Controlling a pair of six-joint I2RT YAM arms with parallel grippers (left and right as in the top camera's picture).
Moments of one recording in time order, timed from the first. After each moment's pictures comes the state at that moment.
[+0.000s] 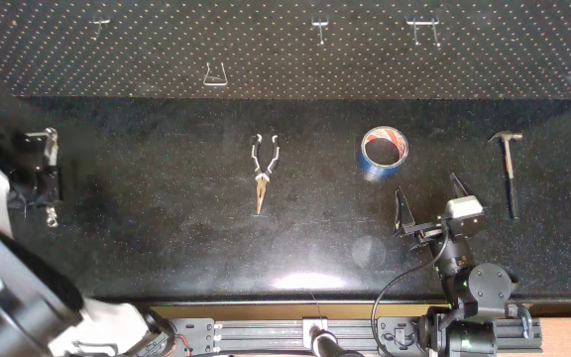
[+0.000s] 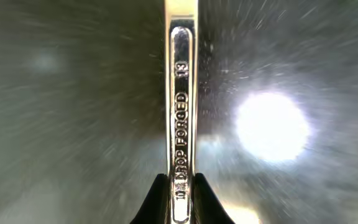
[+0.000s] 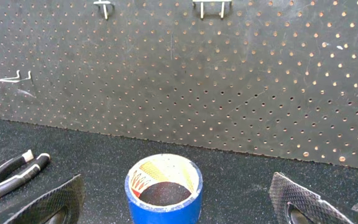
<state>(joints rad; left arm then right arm) 0.69 1.69 1.15 -0.84 0.02 0.54 -0.09 0.01 0.01 -0.04 -0.32 -0.01</state>
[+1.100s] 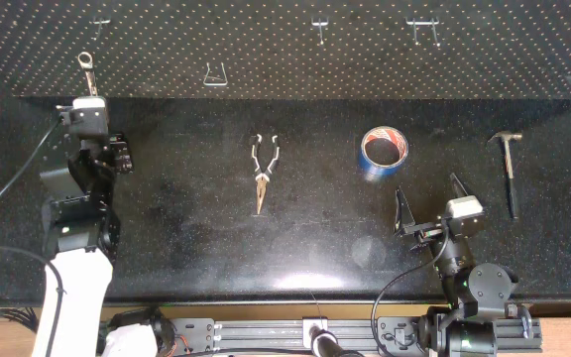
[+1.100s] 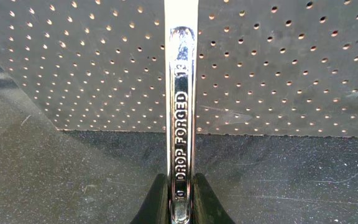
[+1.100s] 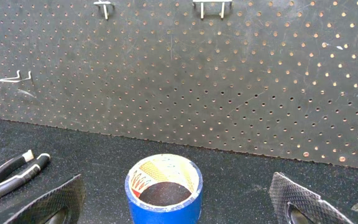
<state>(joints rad) 0.21 1.08 0.60 0.02 -0.02 0.17 -0.09 0.01 0.01 -0.04 -0.32 -0.01</state>
